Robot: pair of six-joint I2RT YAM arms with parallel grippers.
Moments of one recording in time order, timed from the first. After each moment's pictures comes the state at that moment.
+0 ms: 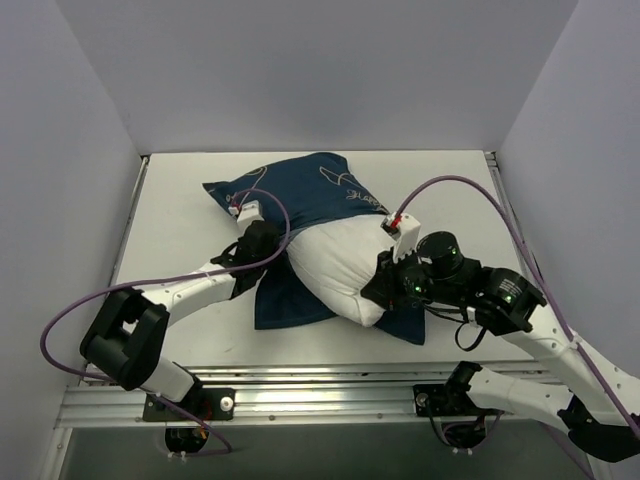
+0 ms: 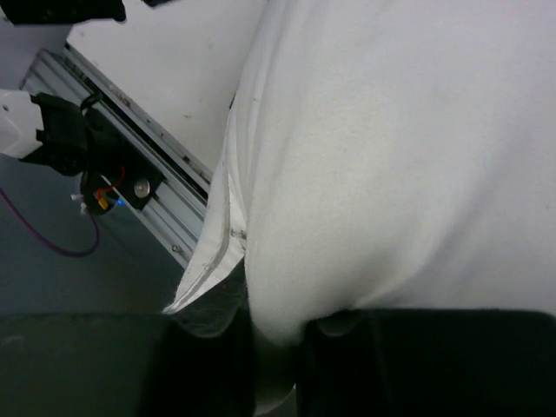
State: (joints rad) left arm -0.60 1.50 0.82 0.02 -0.40 -0.74; right arm 0.87 0.91 1.17 -0.82 -0.10 0.41
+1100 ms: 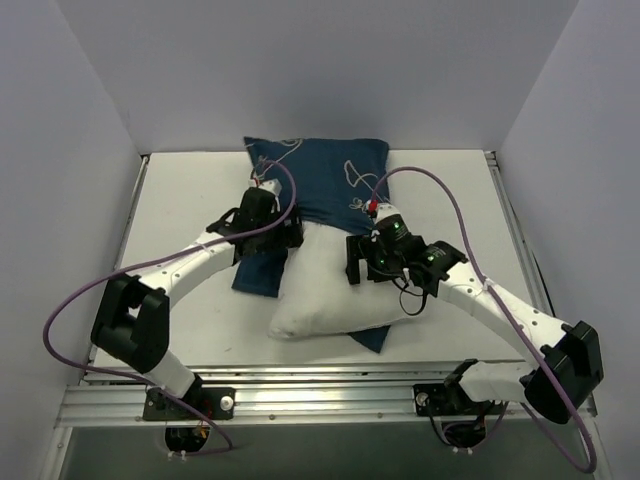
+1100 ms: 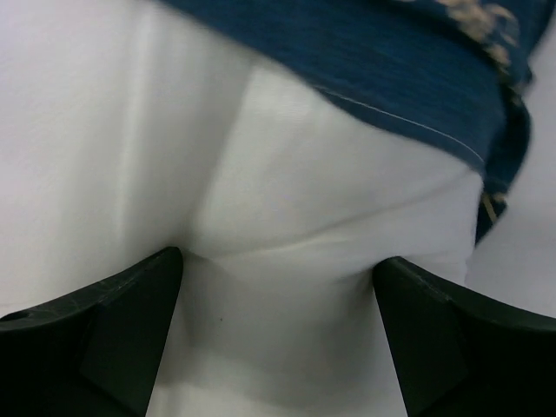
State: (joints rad) left arm -0.53 1.55 1.06 -0.27 0.05 -0.63; right arm 0.63 1.24 0.98 -0.61 0.08 0.43
